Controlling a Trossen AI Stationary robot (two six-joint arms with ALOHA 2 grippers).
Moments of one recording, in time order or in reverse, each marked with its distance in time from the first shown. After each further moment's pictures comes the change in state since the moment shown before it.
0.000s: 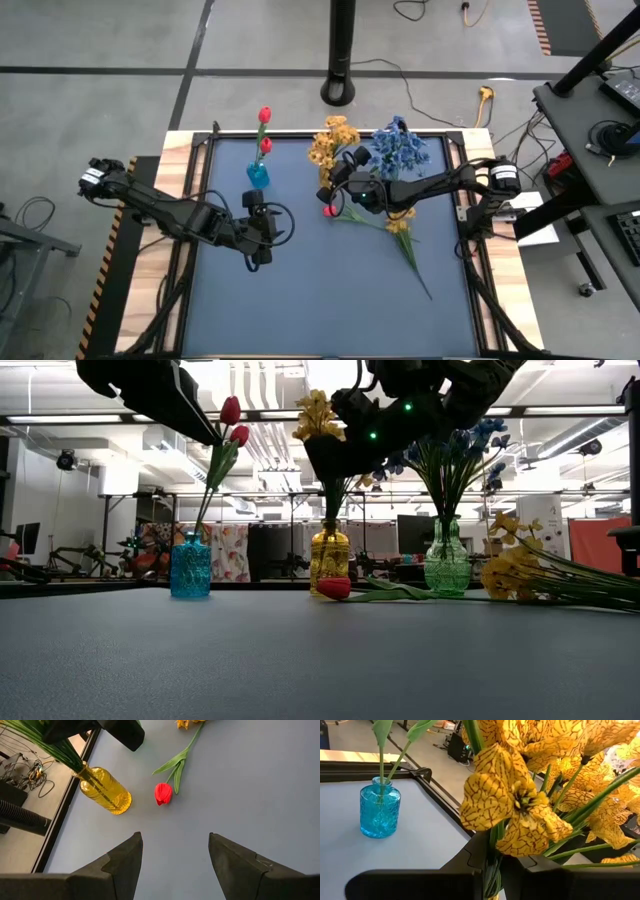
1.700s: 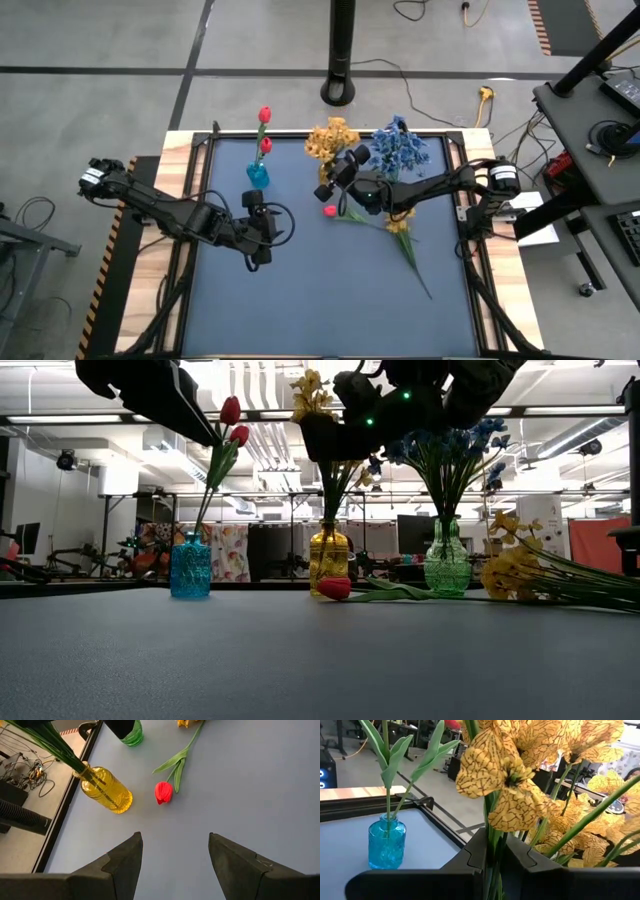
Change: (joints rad) left arm 0.000 0.000 0.000 -0.005 0.000 0.000; right arm 0.018 0.001 -0.002 0.178 0.000 -0.040
